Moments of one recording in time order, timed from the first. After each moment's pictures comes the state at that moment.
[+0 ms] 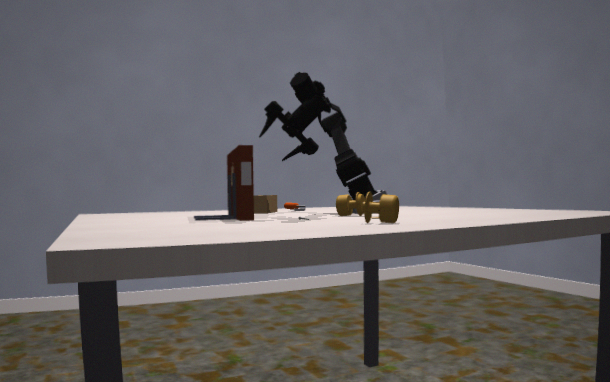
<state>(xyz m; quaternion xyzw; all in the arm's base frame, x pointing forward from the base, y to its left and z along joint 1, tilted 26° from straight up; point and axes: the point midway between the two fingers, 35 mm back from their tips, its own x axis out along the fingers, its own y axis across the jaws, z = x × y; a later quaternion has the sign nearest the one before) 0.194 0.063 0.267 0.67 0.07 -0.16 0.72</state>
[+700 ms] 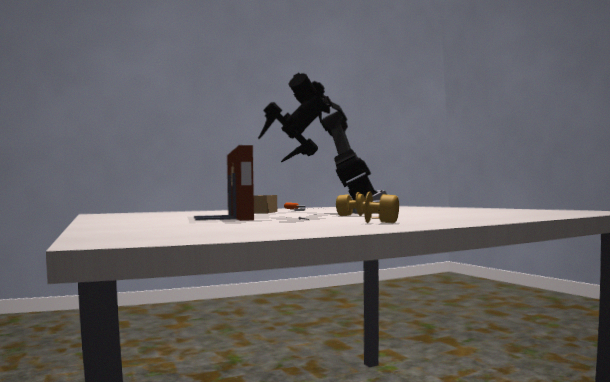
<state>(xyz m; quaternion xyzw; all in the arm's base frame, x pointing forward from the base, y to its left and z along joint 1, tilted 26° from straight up) 0.198 0.062 0.265 0.67 0.07 -0.17 0.71</state>
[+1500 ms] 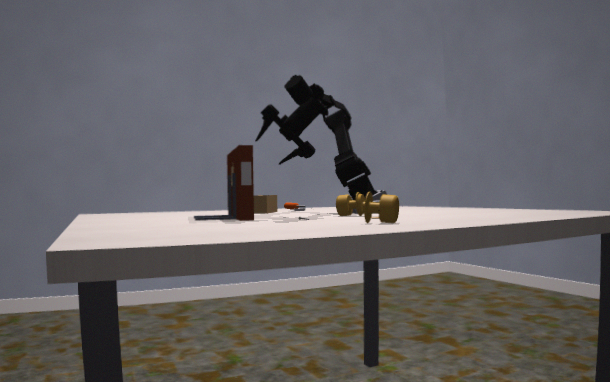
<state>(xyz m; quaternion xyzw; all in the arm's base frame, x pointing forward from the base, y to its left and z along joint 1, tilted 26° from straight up) 0.208 0.061 0.262 0.68 0.07 -0.17 0.71</state>
